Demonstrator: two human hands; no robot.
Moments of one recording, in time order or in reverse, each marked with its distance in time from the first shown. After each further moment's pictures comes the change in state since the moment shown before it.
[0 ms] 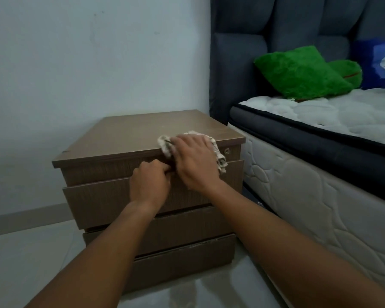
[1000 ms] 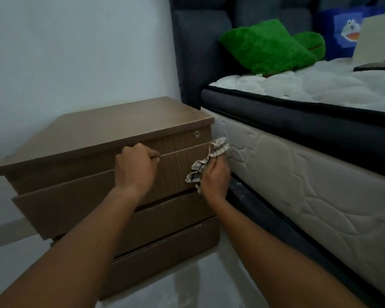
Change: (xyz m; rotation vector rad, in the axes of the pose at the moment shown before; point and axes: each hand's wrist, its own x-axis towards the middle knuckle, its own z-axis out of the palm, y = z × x) left_hand 0.013 0.033 0.021 -0.114 -0.010 0.056; right_hand -0.099 0.088 0.024 0.374 0.291 0.836
